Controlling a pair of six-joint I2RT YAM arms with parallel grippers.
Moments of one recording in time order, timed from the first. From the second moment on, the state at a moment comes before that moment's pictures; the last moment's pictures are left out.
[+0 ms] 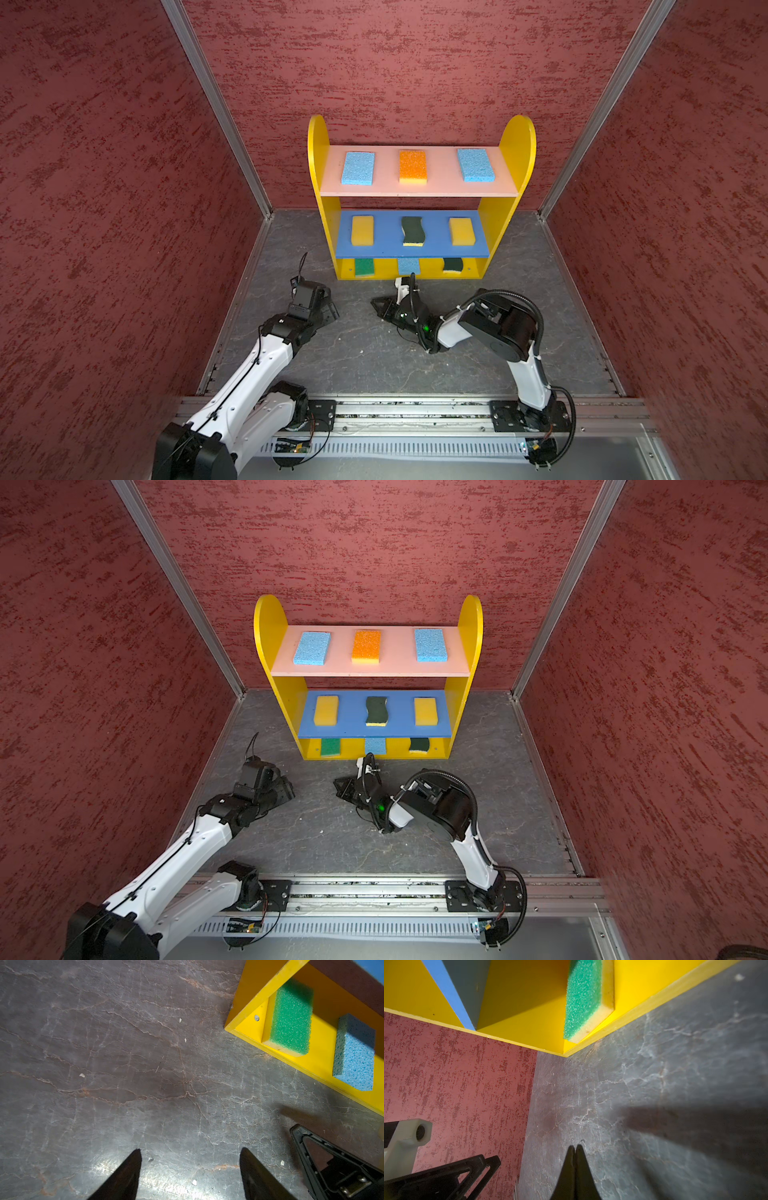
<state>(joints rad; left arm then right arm) -0.28 0.92 0.58 -0.62 -0.19 -0.68 0.92 2.12 0.86 0.98 0.00 1.24</state>
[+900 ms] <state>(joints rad) -0.27 0.91 0.54 -0.56 -0.18 -0.68 0.90 2.28 1.06 0.99 0.08 1.41</state>
